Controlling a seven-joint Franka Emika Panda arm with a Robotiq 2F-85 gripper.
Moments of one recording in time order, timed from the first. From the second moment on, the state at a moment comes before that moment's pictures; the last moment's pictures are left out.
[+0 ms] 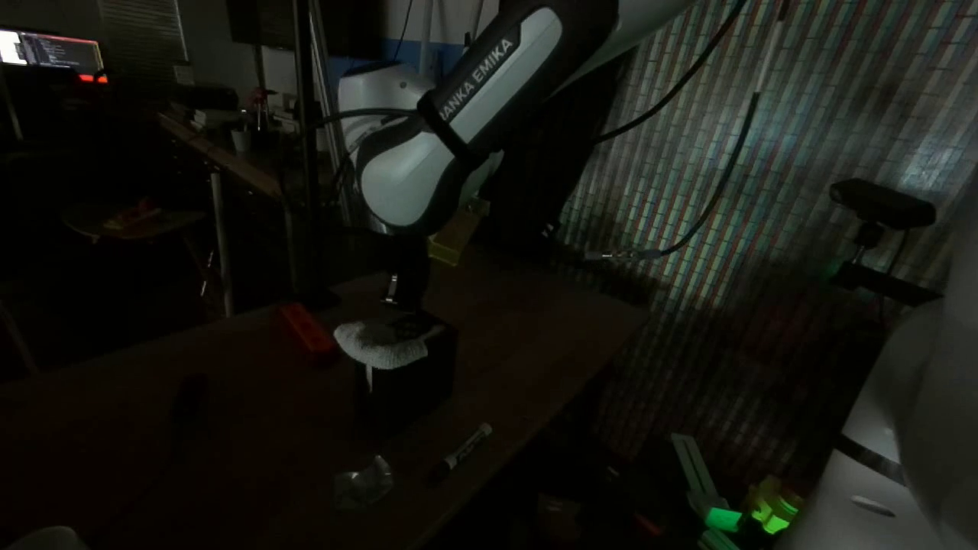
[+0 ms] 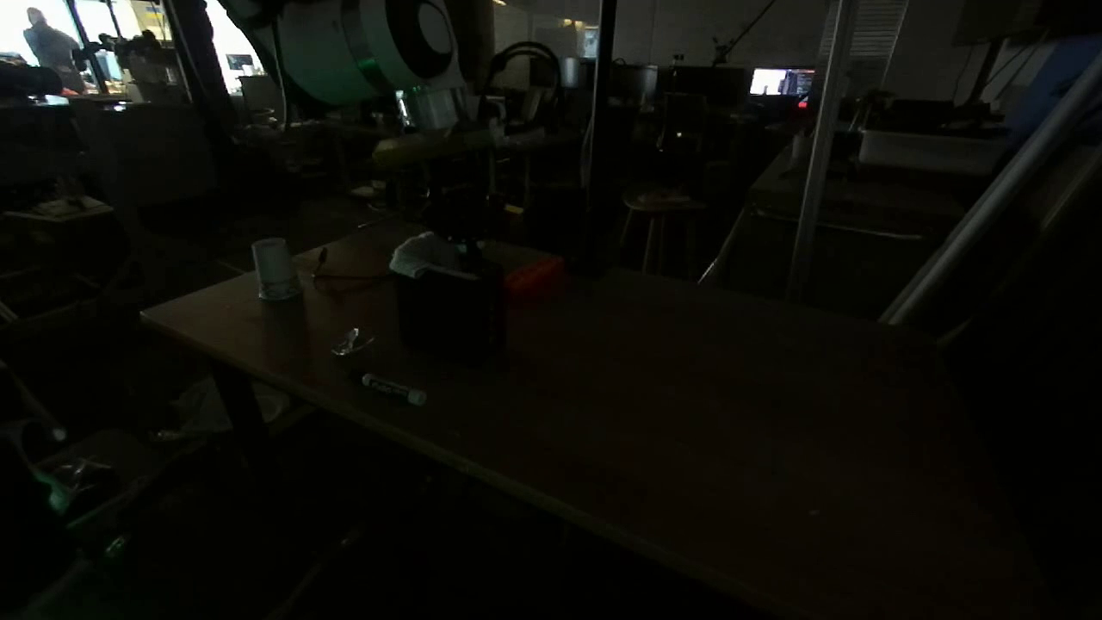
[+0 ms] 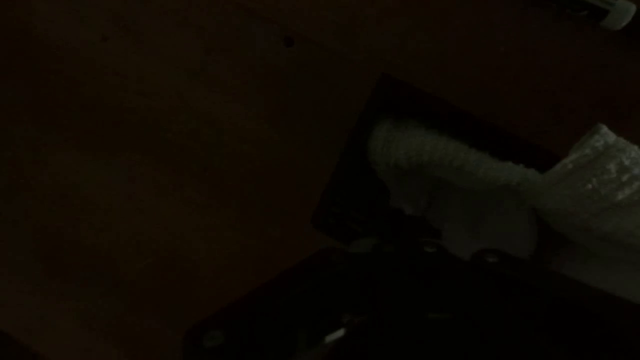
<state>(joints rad) 0.05 0.16 0.03 -2.22 -0.38 2.37 -0.14</state>
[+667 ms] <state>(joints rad) 0.11 -0.11 0.11 -2.36 -0.30 2.37 -0.14</state>
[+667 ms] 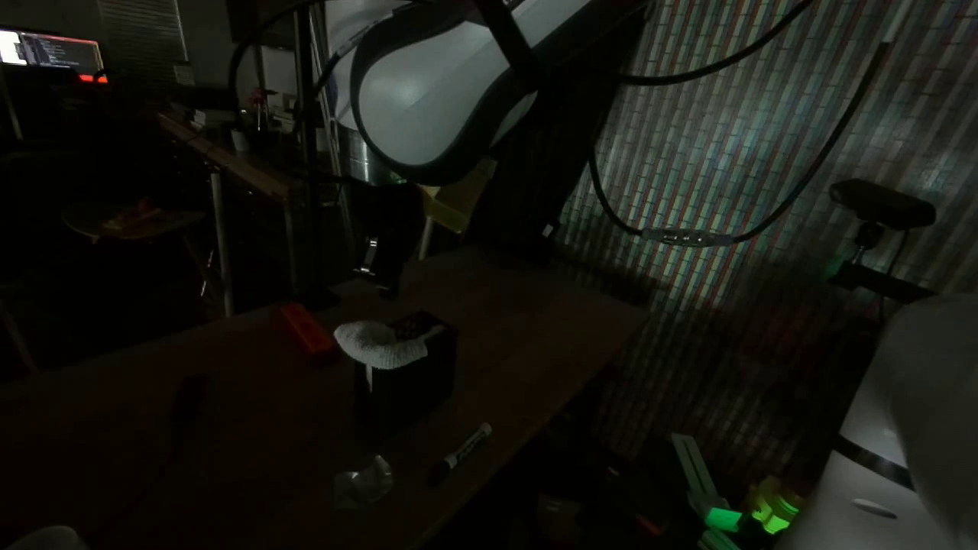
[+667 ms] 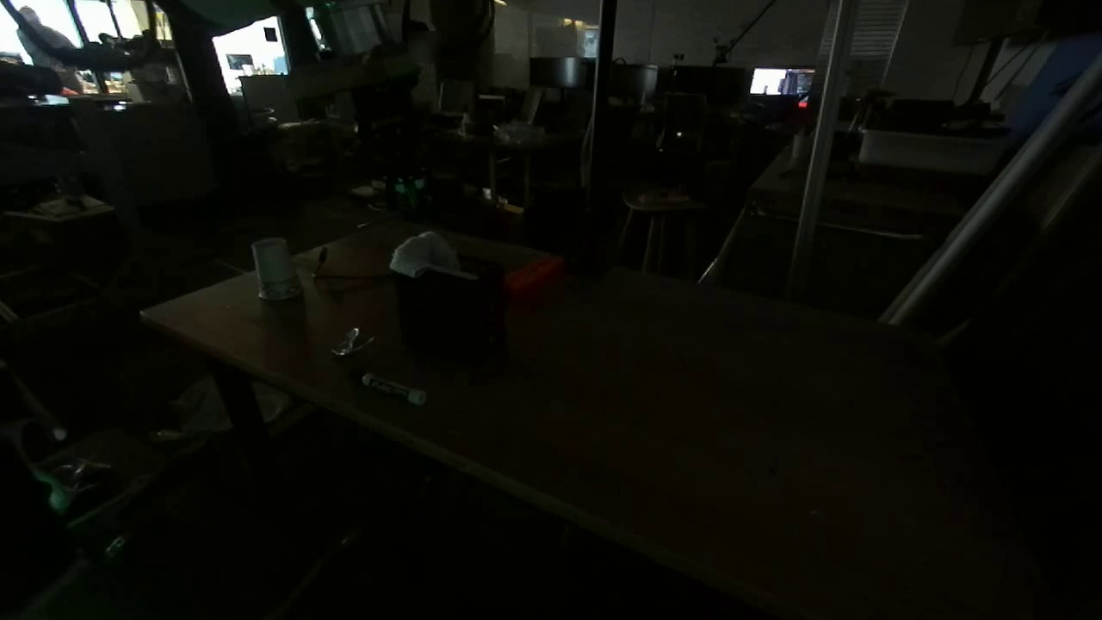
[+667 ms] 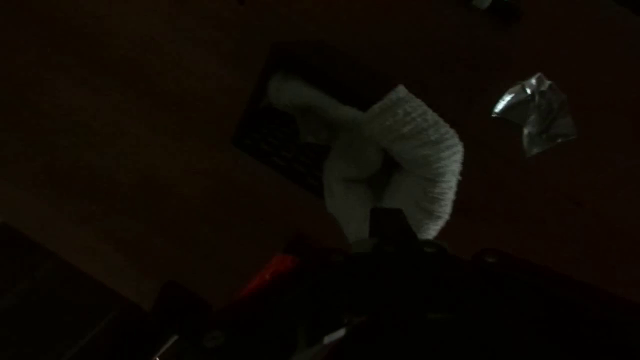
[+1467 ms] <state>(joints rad) 0.21 -0.07 0.21 -2.37 -0.30 2.36 -0.16</state>
